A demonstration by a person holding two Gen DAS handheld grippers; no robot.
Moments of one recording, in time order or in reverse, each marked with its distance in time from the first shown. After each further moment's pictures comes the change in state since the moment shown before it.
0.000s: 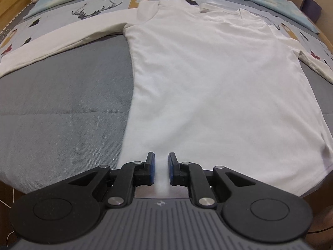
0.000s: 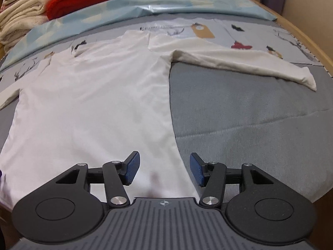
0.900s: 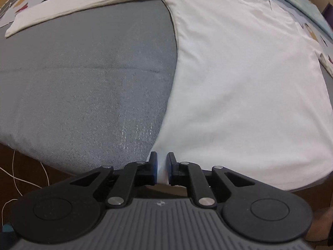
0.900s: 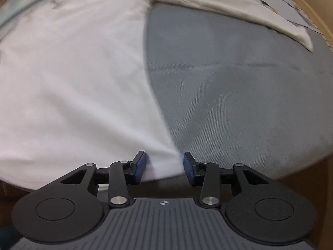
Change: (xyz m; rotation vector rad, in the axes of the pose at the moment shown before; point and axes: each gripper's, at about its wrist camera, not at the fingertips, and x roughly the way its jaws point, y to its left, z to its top) left arm 0.002 0.060 -0.020 -0.121 0.157 0.002; right arm 0.022 -0.035 -0.030 0.018 0.301 -0.048
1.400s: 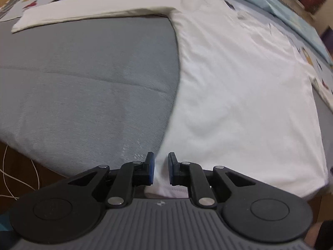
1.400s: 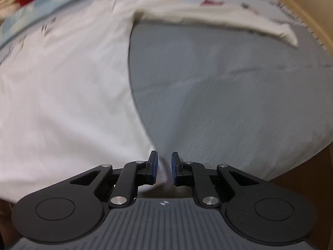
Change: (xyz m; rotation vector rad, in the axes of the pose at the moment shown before) left arm -0.015 0.016 0.009 -0.070 -0.055 -0.056; right arm -0.016 -0.019 0.000 0.090 -0.110 -0.002
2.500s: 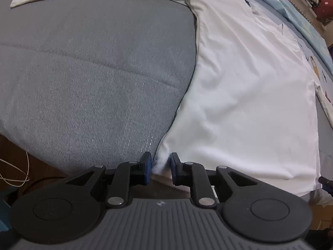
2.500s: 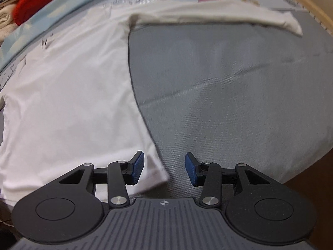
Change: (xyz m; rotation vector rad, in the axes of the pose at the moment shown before) left arm 0.010 0.017 0.020 -0.115 0.103 -0.045; right arm 0.020 -0.003 0.005 0.073 0.075 0.076
